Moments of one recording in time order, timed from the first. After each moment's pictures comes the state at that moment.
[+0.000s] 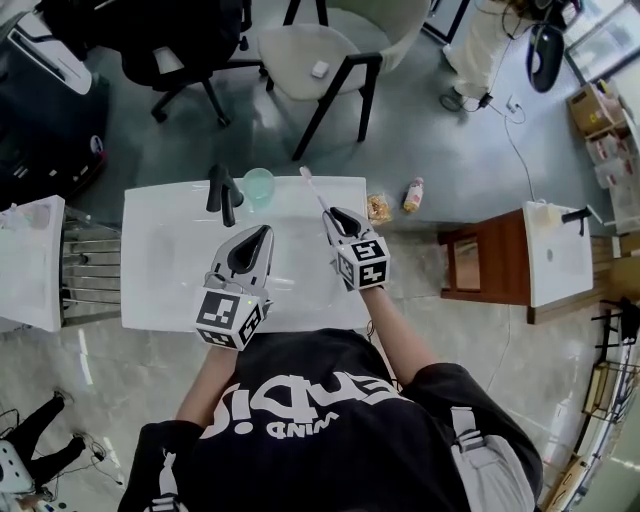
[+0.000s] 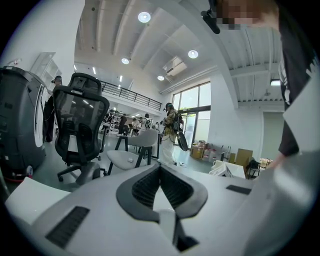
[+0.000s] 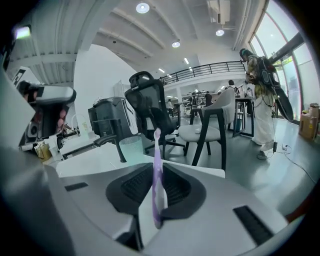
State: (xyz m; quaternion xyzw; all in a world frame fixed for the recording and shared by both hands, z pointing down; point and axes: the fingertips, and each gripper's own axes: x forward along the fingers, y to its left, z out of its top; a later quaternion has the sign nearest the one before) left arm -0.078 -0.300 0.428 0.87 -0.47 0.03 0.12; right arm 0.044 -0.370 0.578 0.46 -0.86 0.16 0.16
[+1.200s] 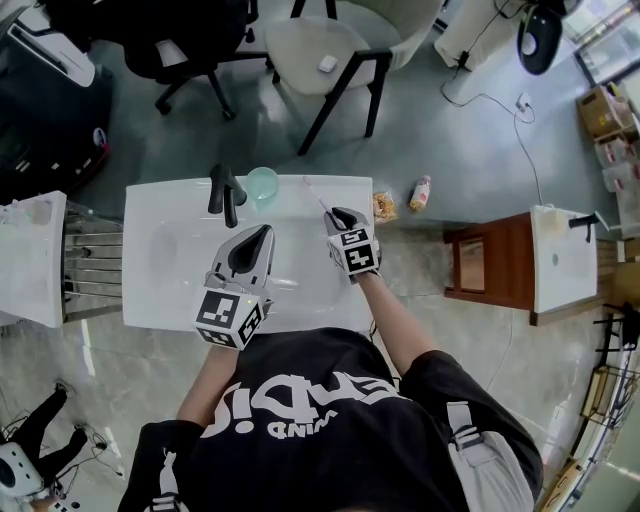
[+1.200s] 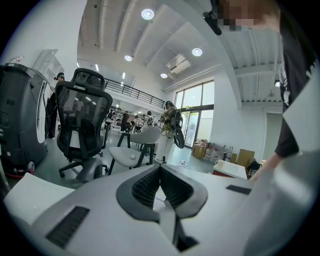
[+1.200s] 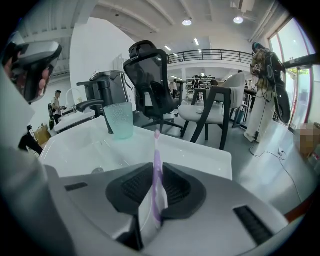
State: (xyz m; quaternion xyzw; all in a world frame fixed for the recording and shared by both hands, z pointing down) left arm -0.081 -0.311 0.439 0.87 -0.48 0.04 0.14; right arm 0.046 -0.391 0.657 0.44 -0.83 0.17 0.29
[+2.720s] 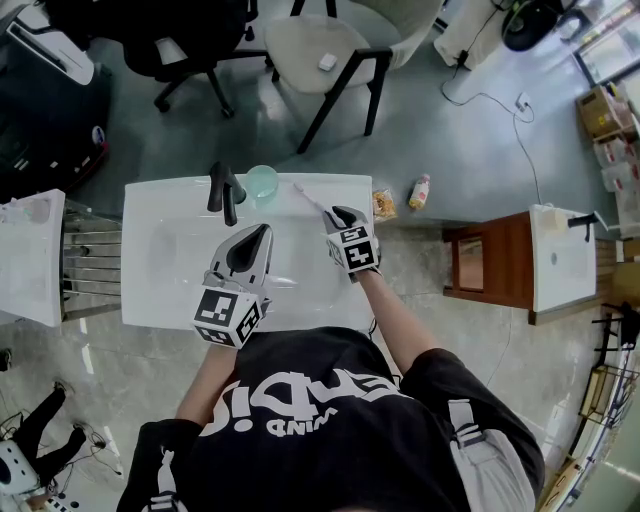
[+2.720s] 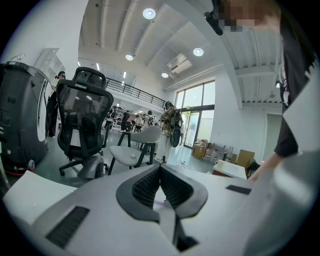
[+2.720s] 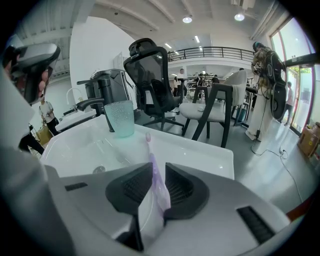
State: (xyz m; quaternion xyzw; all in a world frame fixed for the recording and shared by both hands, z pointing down) left arm -0.084 -0.310 0.443 0.86 -0.48 0.04 0.14; right arm 0.044 -0.390 0.659 0.43 -0.83 0.18 0.30
